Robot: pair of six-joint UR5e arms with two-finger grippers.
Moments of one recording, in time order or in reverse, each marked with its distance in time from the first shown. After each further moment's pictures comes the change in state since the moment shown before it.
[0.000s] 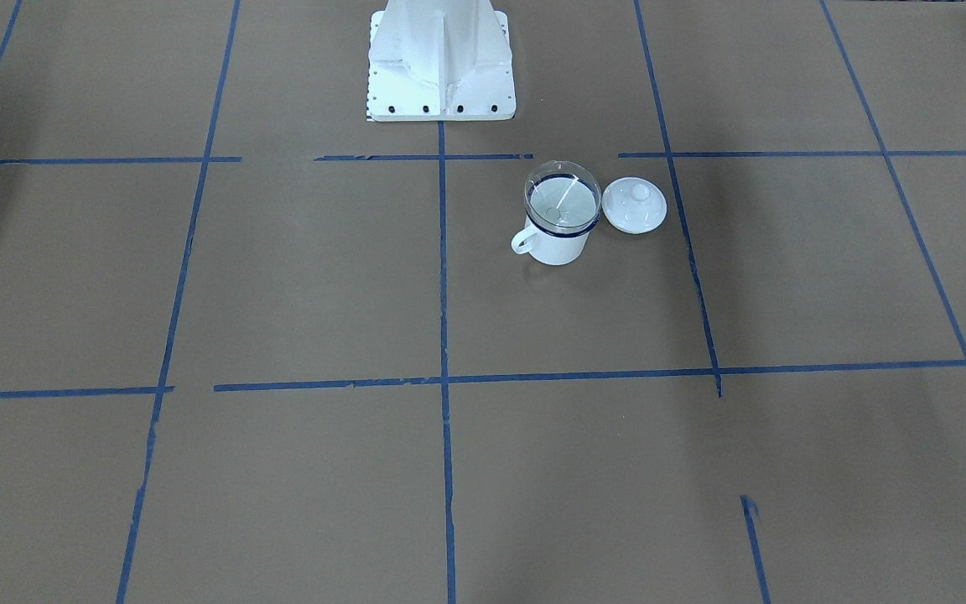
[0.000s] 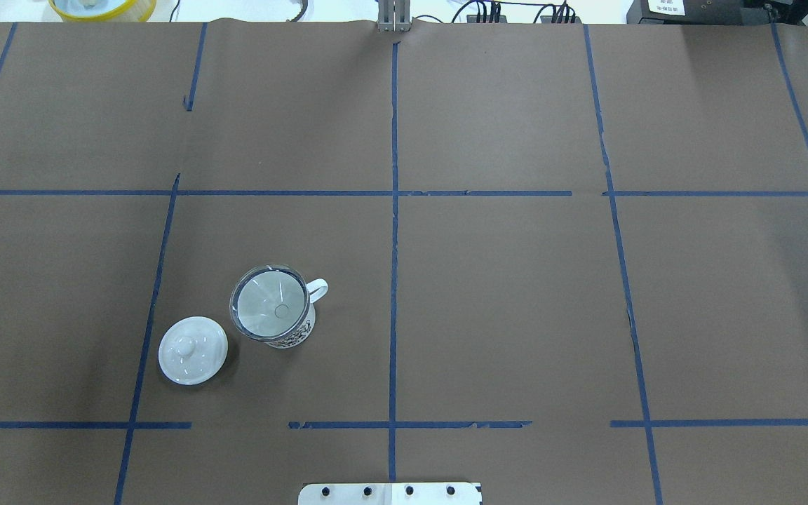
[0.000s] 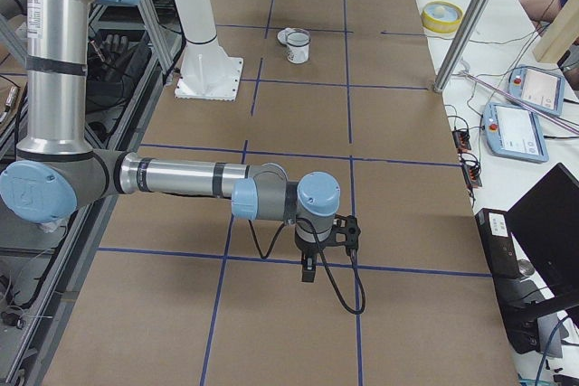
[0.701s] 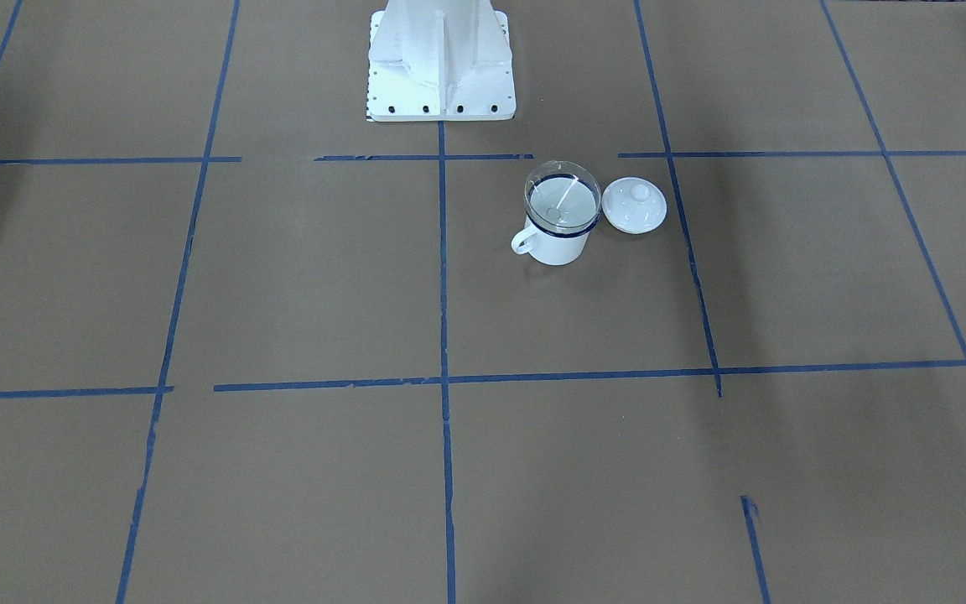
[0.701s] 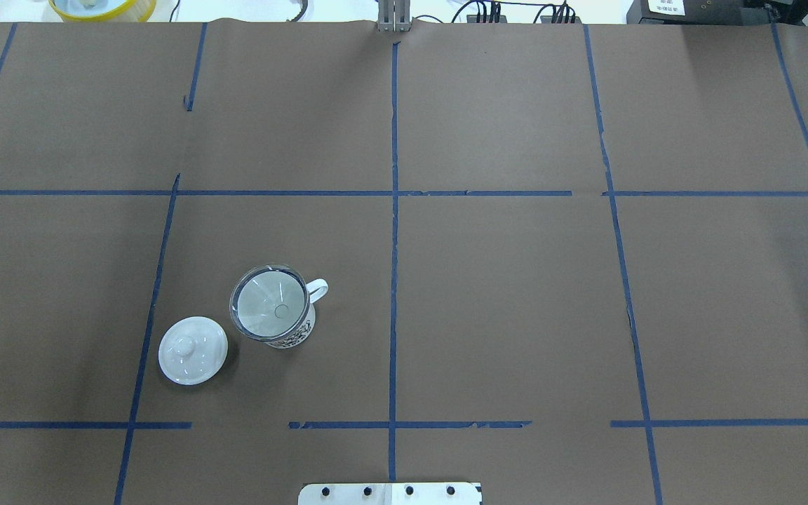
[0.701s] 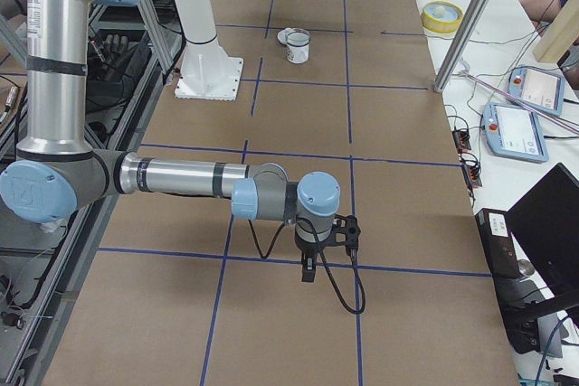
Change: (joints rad) left arm 0.001 0.007 0.018 0.005 0.016 -0.006; right arm 0.000 0.000 0.000 0.000 0.000 0.000
